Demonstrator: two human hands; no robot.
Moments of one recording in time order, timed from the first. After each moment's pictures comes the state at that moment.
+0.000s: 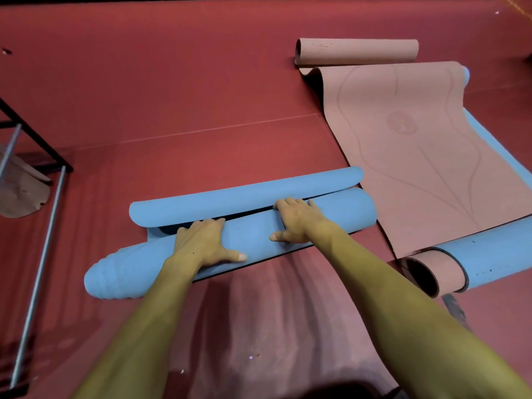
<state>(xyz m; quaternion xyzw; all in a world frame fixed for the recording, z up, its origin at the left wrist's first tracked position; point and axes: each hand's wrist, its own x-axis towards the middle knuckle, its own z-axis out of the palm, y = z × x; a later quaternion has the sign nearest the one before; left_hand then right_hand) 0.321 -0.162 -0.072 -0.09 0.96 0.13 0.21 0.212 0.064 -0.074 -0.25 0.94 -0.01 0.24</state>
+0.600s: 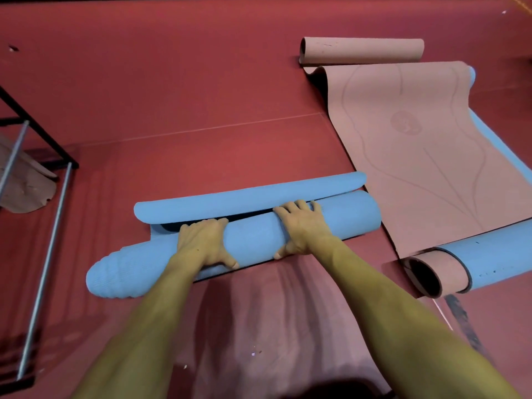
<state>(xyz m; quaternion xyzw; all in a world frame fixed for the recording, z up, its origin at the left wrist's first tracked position) 0.322 -0.168 -0.081 -0.08 0.97 0.10 0.21 0.232 0.071 -0.094 -0.30 0.94 0.05 0.17</state>
